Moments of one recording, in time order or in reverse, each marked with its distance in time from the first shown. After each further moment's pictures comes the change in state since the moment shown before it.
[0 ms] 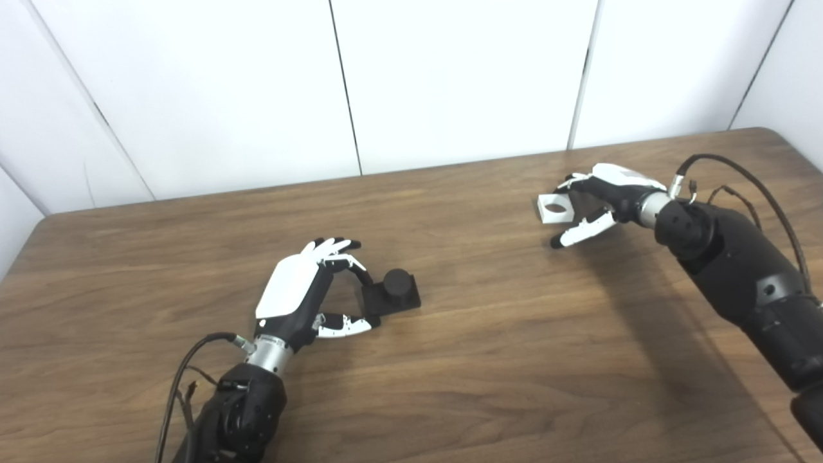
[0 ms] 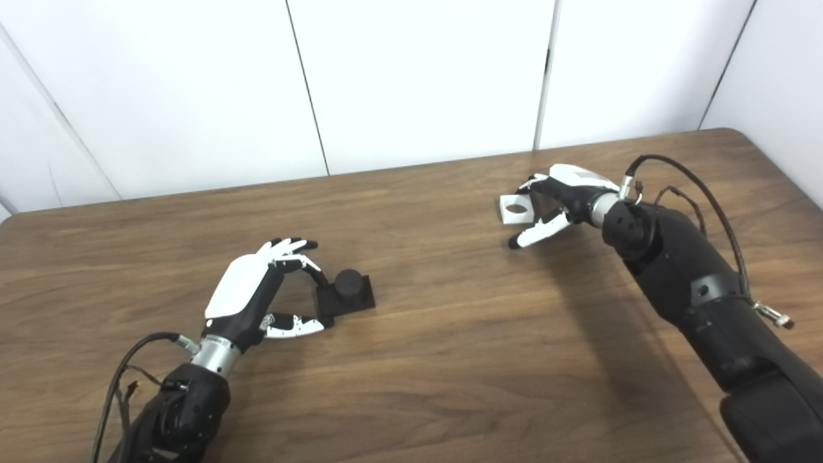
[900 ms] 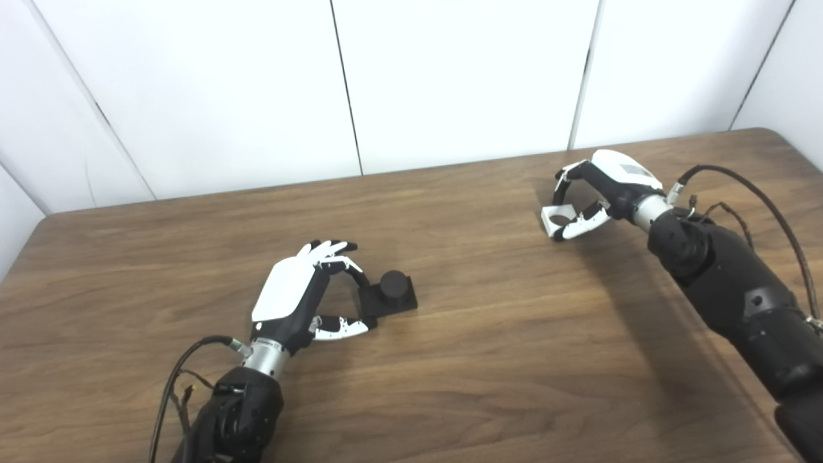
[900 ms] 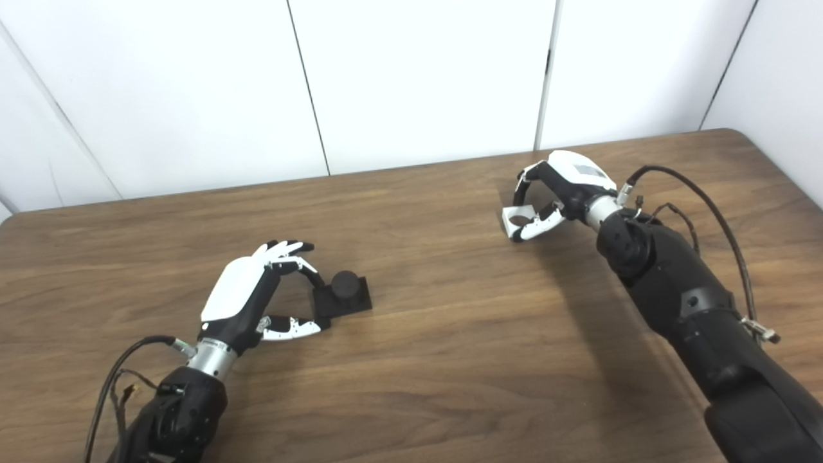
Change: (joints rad) left arm 0.016 0.005 0.006 -0.019 0.002 0.009 -0.004; right arm 0.021 0.046 -0.039 0.089 0.009 -0.143 -0.273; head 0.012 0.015
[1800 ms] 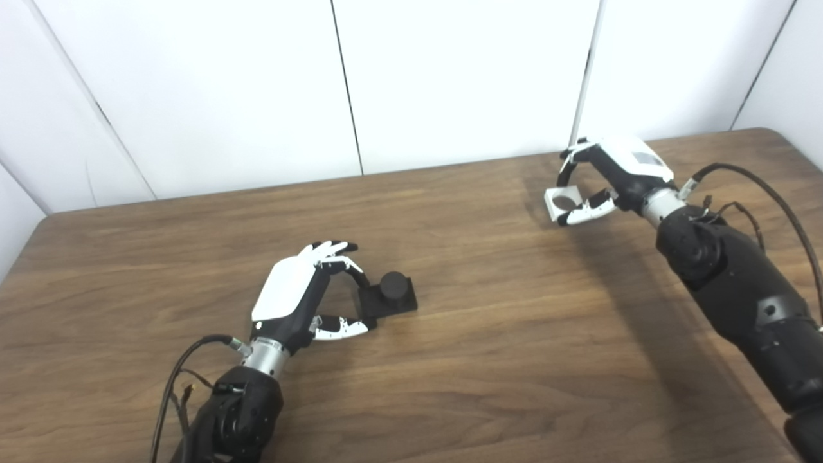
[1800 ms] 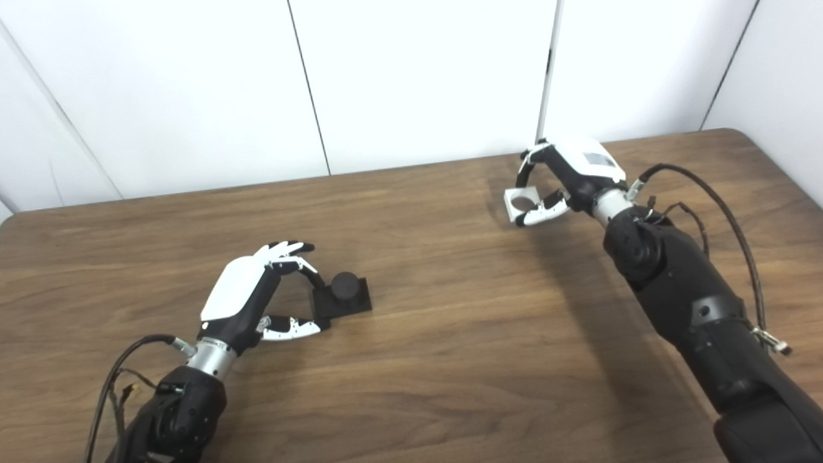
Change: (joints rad) left arm 0.001 0.002 0.001 -0.017 0.003 0.013 -0.015; right arm 0.047 -0.010 -0.071 -0.176 -0.013 -0.034 -0.062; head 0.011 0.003
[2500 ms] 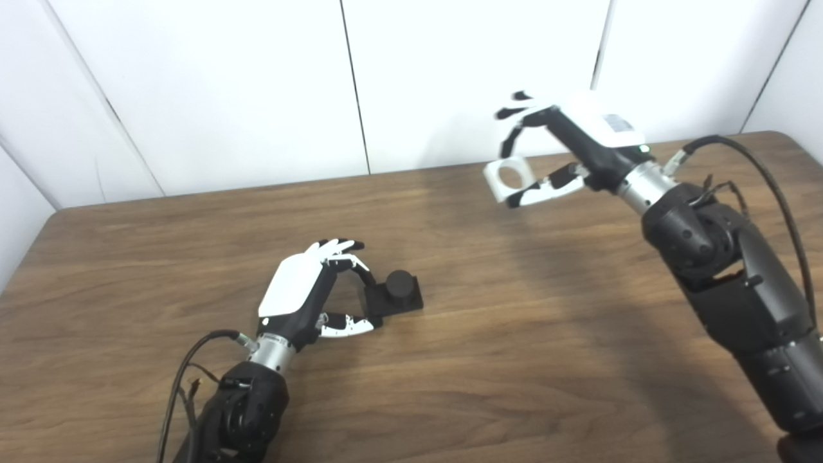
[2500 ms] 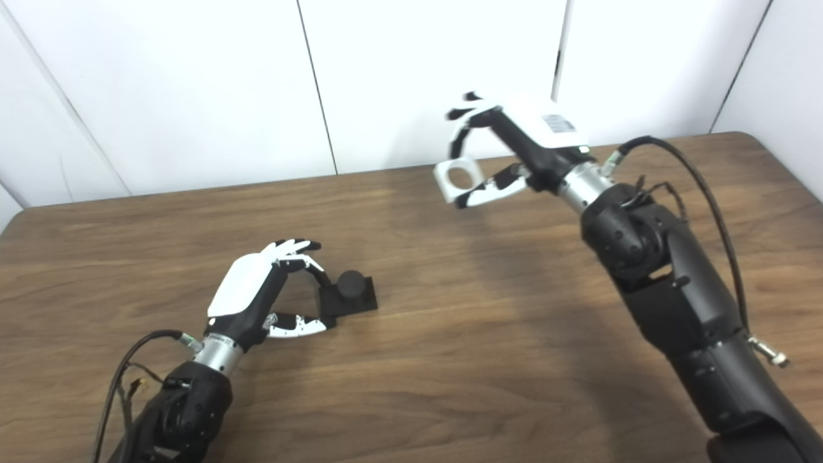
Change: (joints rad) left arm -0.005 -0.001 -0.008 0.000 0.005 0.015 -0.001; right arm 0.027 0.077 -0.001 -0.480 0.061 0.011 0.200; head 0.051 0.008
